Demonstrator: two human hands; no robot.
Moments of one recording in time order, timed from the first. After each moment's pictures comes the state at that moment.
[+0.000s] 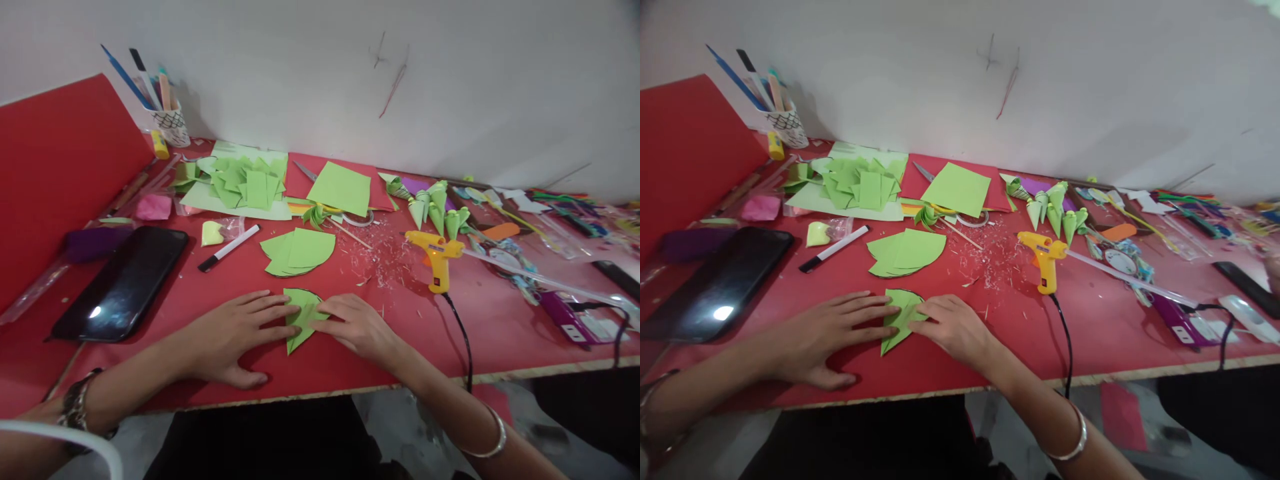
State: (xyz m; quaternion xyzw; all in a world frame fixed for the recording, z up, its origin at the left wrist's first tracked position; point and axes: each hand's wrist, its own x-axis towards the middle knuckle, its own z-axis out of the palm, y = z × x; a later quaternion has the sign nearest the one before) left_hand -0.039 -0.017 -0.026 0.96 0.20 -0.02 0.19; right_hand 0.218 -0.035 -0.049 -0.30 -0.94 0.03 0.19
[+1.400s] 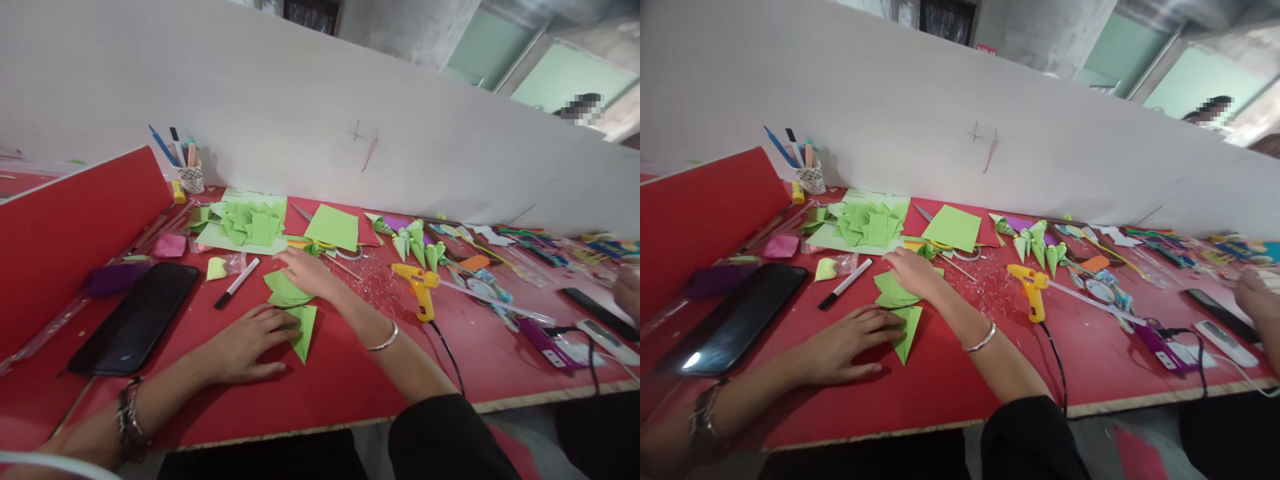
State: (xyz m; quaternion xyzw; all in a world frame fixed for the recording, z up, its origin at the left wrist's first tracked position) left_hand -0.029 -0.001 -0.028 0.95 0.24 0.07 0.19; right_hand 0.138 0.093 -0.020 -0.39 -0.90 0.08 0.16
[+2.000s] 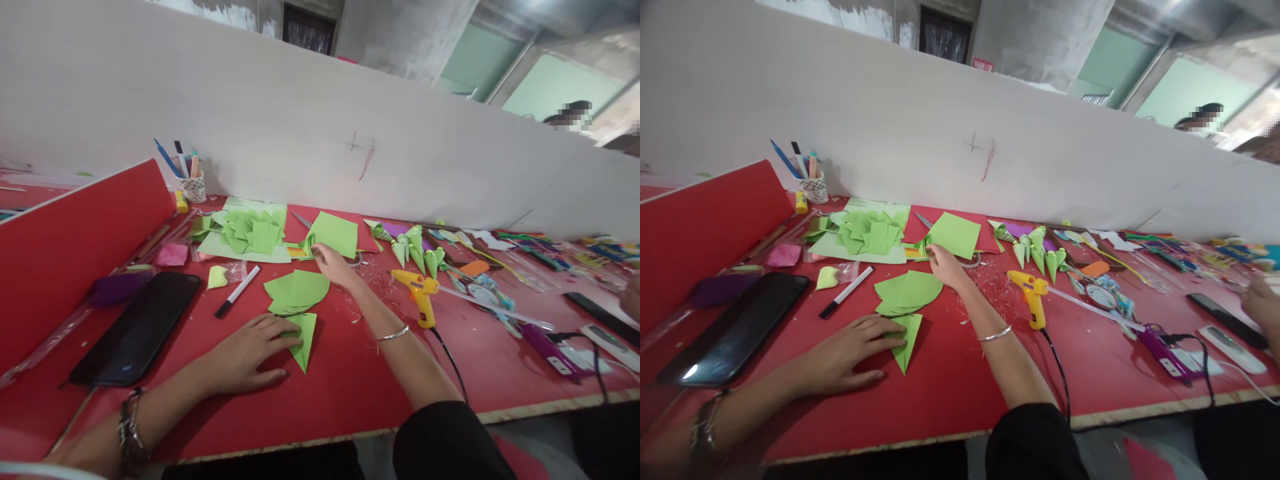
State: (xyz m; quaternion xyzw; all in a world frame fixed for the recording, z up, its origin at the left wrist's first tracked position) left_hand -0.030 -0.003 -0.030 0.94 0.26 0.10 0.20; right_hand 0.196 0.135 -0.046 -0.50 -0.82 0.15 0.26
